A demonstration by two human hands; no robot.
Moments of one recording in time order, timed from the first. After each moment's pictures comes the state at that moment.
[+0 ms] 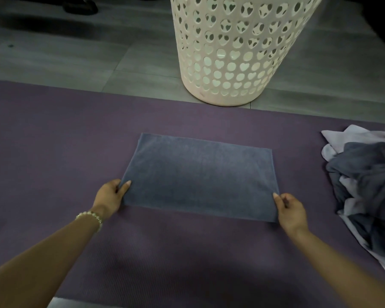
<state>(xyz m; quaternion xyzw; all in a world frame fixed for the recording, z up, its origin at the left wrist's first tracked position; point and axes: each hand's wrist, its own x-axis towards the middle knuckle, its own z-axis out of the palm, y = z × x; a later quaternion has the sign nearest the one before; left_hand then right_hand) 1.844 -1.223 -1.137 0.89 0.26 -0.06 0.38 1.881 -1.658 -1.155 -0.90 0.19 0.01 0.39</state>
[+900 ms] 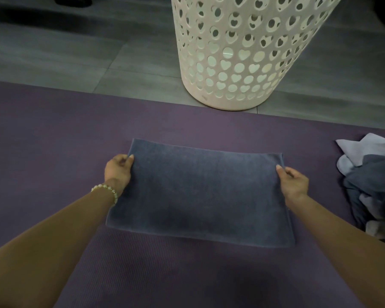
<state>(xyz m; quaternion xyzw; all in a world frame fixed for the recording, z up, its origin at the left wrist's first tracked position) 1.958 -1.233 -1.150 0.80 0.36 0.05 0.48 2.003 -1.629 -1.156 -0.77 0.32 -0.04 0.55</state>
